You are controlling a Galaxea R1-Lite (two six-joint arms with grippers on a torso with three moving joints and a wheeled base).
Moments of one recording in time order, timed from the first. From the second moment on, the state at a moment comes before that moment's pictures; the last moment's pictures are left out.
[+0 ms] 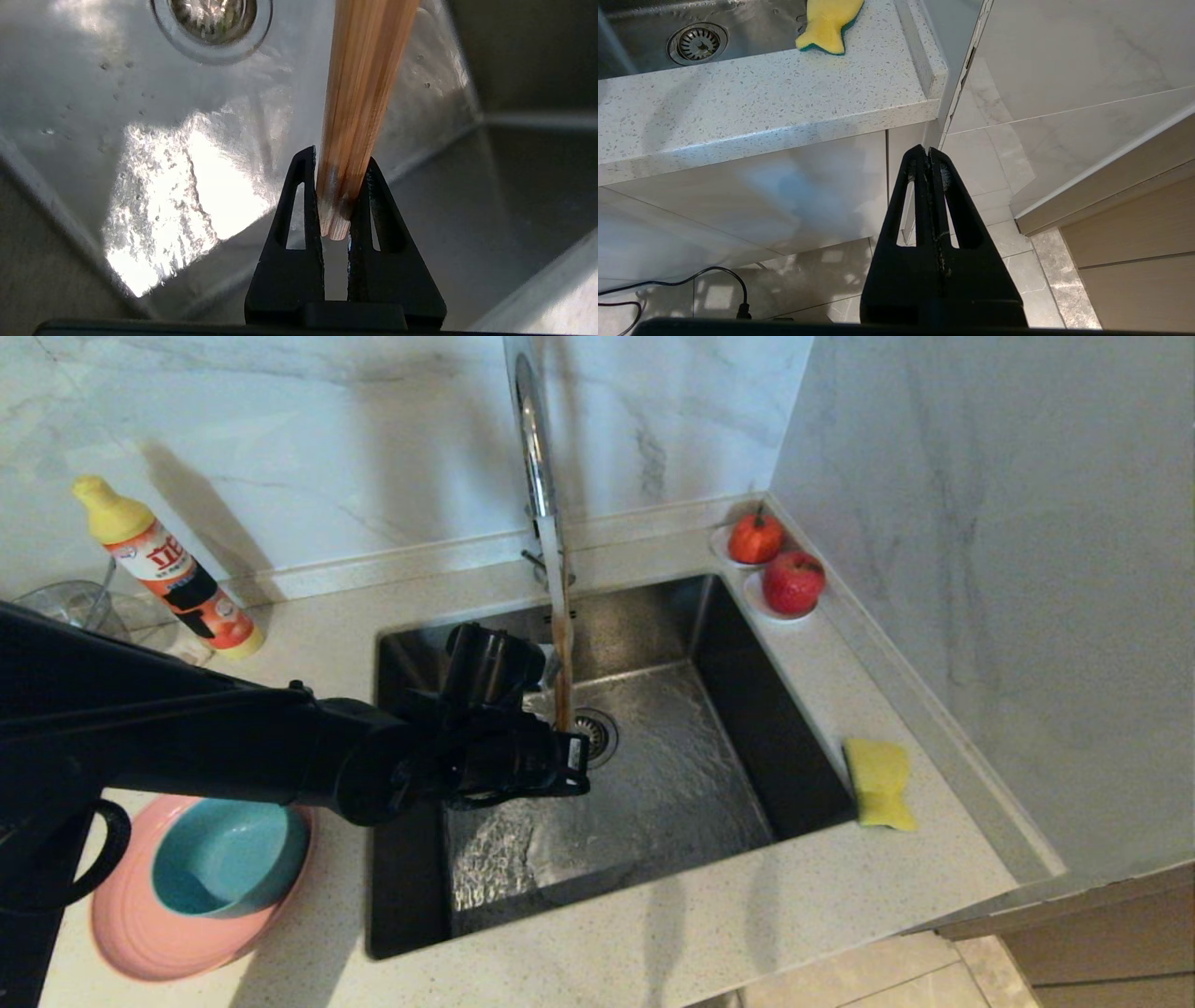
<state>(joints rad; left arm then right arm) -0.56 1.99 -1.23 -0.20 0.06 -0.19 -0.01 0.00 0.00 0.00 -0.02 0.02</state>
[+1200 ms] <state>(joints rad) -0.51 2.02 -1.19 -0.32 0.06 -0.13 -0.01 0.00 0.00 0.00 -0.02 0.02</state>
